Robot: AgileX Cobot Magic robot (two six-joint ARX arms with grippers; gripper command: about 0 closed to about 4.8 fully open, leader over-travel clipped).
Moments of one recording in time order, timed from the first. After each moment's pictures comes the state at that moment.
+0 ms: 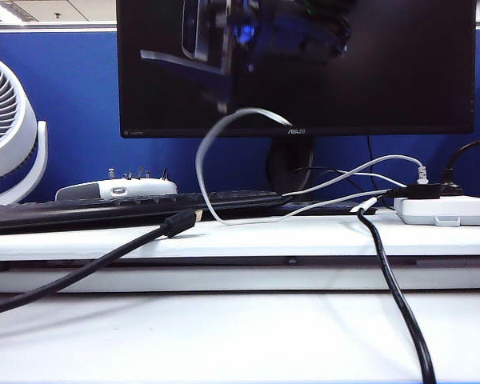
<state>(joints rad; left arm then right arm) -0.54 1.68 2.44 -0.50 0.49 -0.75 0.54 1.99 1.77 -0.82 -1.53 0.15</state>
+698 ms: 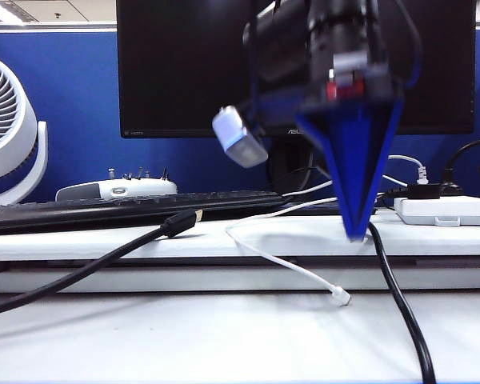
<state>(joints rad) -0.54 1.68 2.44 -0.45 0.49 -0.76 0.70 1.82 1.47 -1.32 -0.11 -0.57</state>
